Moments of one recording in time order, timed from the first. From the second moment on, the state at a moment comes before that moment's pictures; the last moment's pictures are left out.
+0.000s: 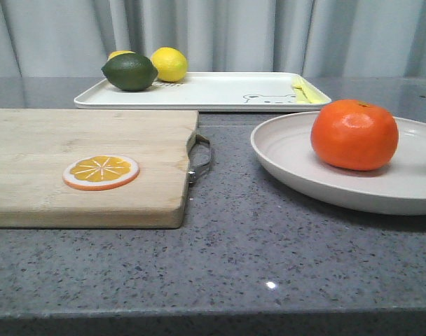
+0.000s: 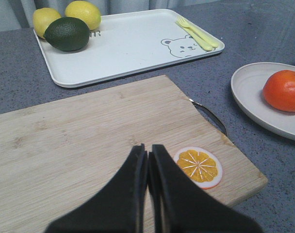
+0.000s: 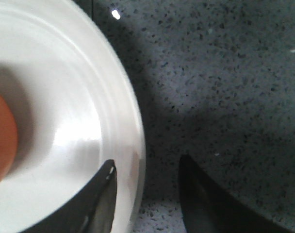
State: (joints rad) left arm -0.45 0.52 -0.54 -0.17 0.44 0.04; right arm 0.06 1.38 -0.97 0.17 0.91 0.03
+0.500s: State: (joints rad) left arm -0.45 0.52 -0.54 -0.17 0.44 0.04; right arm 0.06 1.40 -0.97 0.18 0.90 0.03
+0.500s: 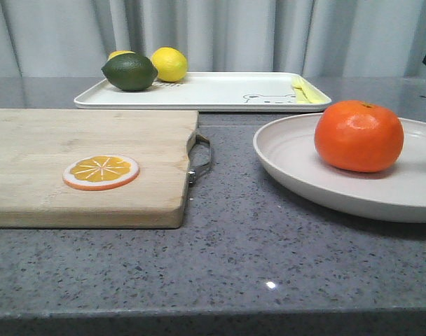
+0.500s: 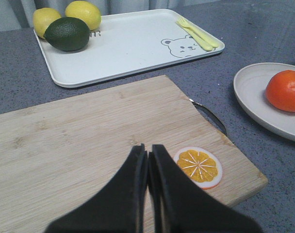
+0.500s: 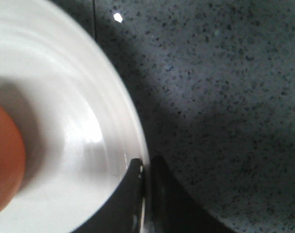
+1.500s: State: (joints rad) left arm -0.45 0.52 -0.54 -0.17 0.44 0.04; right arm 0.06 1.62 -1.44 0.39 0.99 -0.03
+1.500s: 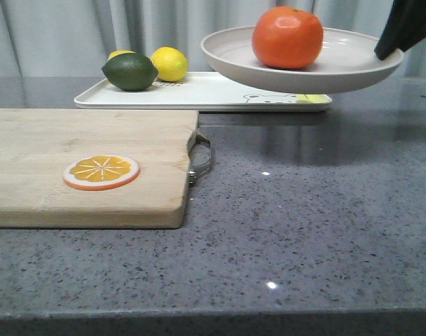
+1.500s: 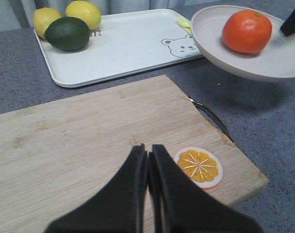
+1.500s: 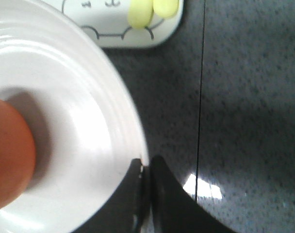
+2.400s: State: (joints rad) left arm -0.45 0.52 -0.54 -0.17 0.44 0.04; right arm 0.12 2.31 -2.49 0.43 1.16 -0.01
